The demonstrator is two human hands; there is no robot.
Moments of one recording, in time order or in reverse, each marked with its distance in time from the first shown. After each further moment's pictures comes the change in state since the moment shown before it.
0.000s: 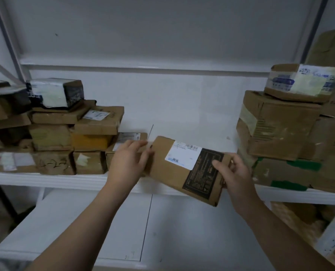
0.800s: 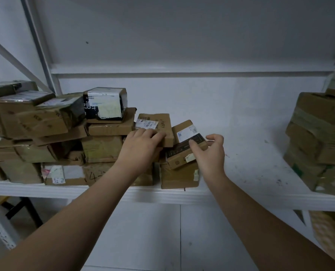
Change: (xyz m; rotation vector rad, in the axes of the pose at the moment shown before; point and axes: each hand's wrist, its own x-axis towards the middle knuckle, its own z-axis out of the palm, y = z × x) left_hand 0.081 -0.116 -0.082 0.583 -0.181 0.402; right_hand 0.047 0.009 0.226 -0.179 0.167 -0.090
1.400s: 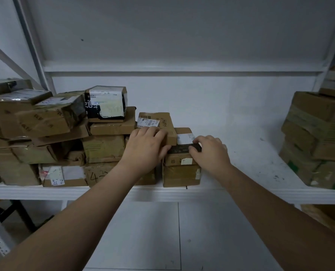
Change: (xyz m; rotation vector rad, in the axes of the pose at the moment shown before) left_hand -0.003 -0.002 -0.003 -0.053 -0.001 -0.009; right_hand 0.004 -0.016 -0.007 -0.983 -0.260 -0.292
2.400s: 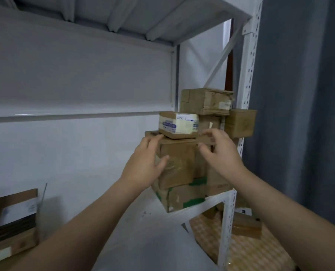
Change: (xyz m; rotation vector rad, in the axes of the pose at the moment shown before) left_hand 0.143 0.319 -0.036 -0.869 0.049 0.357; right_hand -0.081 0.245 -0.267 0.003 0.500 0.261
